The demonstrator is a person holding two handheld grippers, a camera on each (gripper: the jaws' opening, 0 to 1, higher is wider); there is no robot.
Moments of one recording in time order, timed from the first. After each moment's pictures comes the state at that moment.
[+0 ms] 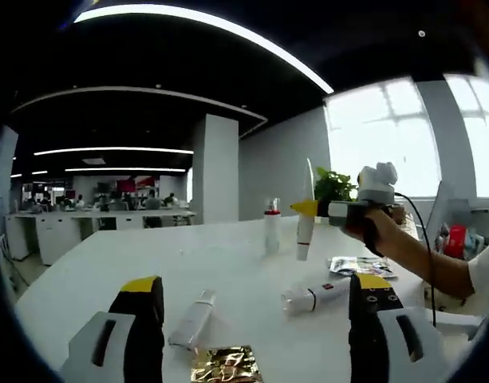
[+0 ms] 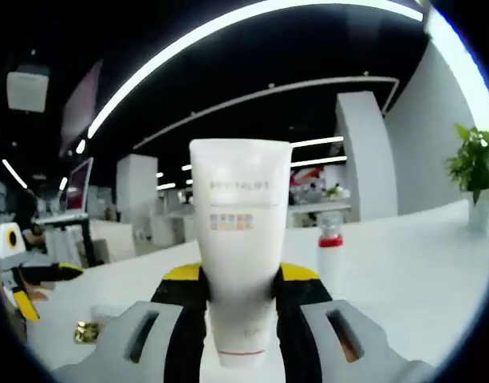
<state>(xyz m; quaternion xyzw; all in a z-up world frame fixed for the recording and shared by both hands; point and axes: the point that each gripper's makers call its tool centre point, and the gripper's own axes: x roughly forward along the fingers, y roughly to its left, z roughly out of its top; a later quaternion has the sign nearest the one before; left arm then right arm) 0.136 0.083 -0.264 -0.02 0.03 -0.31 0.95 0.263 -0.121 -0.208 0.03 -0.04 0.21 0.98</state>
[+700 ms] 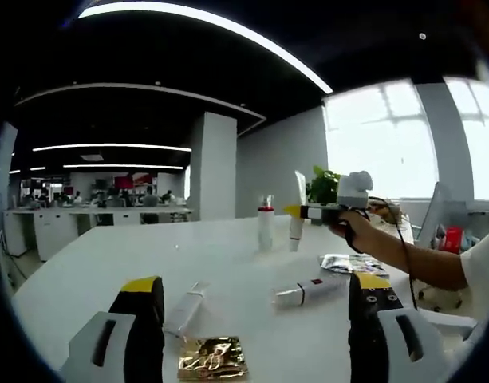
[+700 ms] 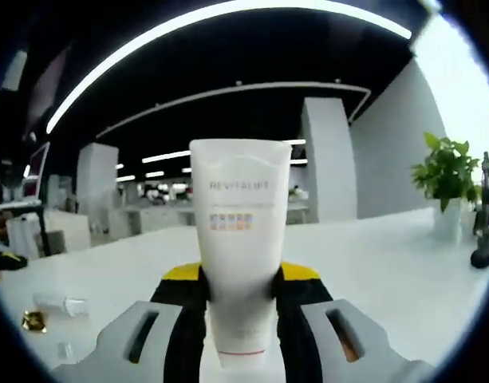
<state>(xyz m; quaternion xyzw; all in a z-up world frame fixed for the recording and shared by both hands) 0.122 0.076 -0.269 -0.03 0.03 -0.32 0.95 0.307 -0.184 -0.224 0.00 -0.03 0.10 0.99</state>
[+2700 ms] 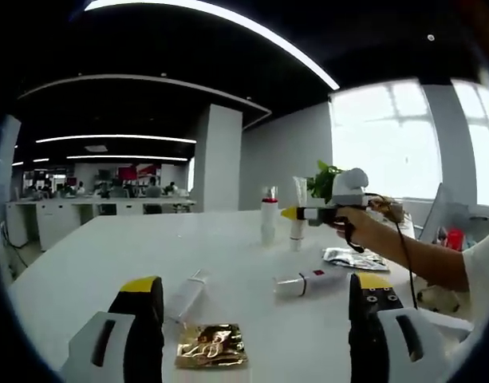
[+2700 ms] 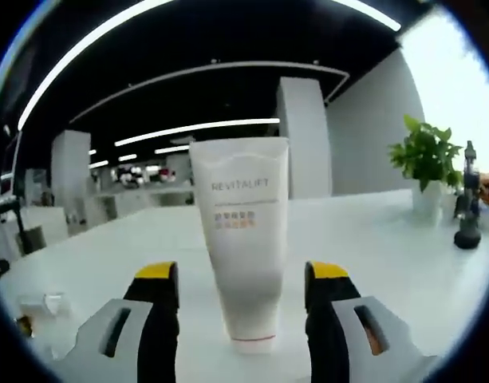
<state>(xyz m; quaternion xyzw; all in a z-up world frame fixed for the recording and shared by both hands) 0.119 0.081 -0.283 -0.04 0.05 -0.31 0.95 0.313 -0.197 -0.255 0.01 0.04 0.03 1.00</state>
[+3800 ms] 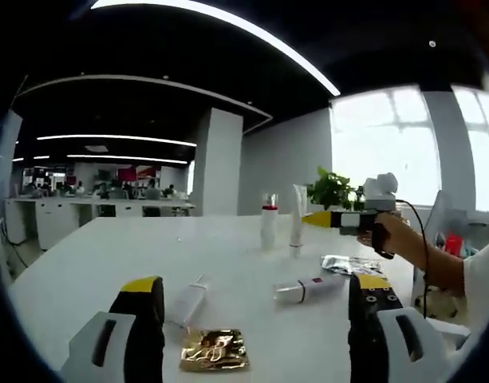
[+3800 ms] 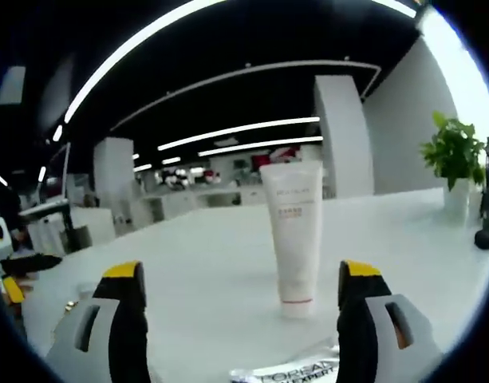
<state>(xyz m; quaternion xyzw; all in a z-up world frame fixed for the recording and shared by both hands) 0.116 0.086 -0.272 -0.05 0.05 -0.31 0.95 0.230 -0.160 -0.239 0.03 0.03 0.17 0.98</state>
